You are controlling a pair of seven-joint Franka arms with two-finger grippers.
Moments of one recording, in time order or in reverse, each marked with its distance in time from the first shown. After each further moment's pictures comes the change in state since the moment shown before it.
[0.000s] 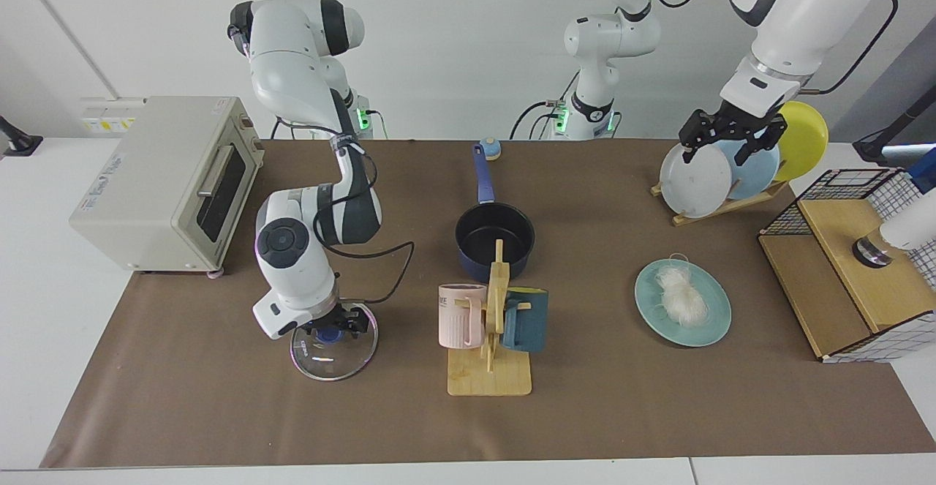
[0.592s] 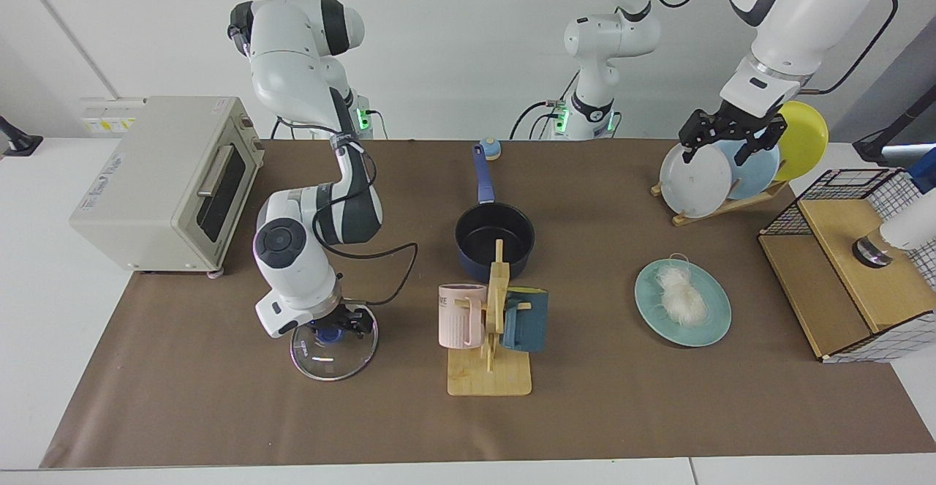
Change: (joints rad) left arm 0.000 0.000 0.000 0.000 0.000 0.000 0.000; right arm 0.001 0.000 0.002 -0.001 0.047 0.008 0.041
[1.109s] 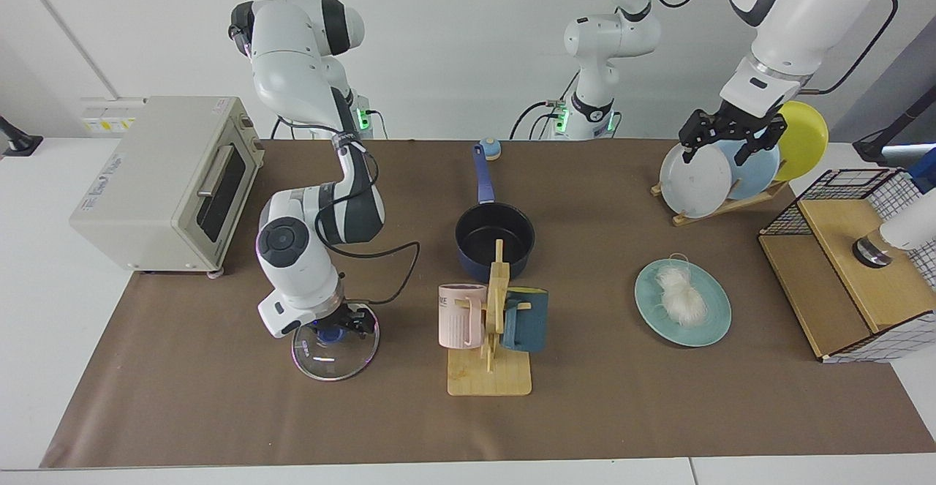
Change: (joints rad) left arm 0.000 0.000 0.000 0.000 0.000 0.000 0.000; right arm 0.004 0.000 0.002 0.000 0.000 0.004 -0.009
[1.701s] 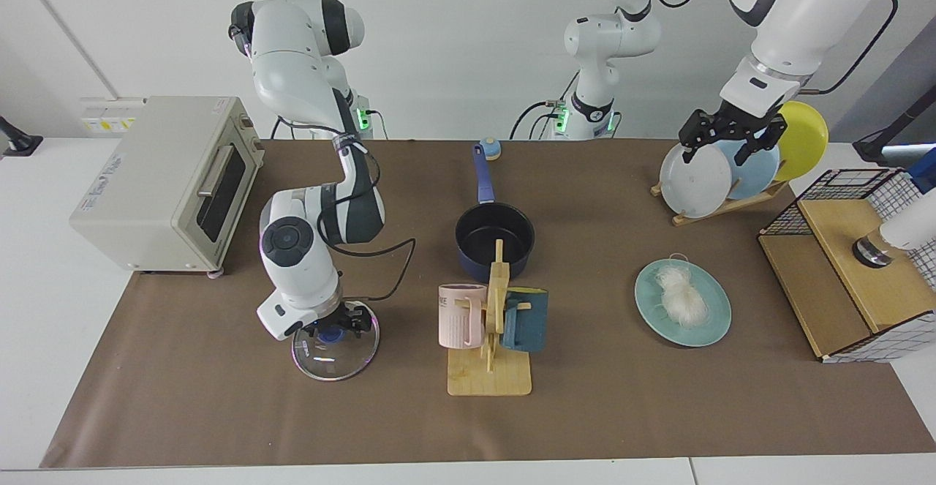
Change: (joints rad) left arm 0.000 0.000 0.000 0.000 0.000 0.000 0.000; right arm 0.000 0.000 0.000 0.000 -0.053 0.001 -0.088
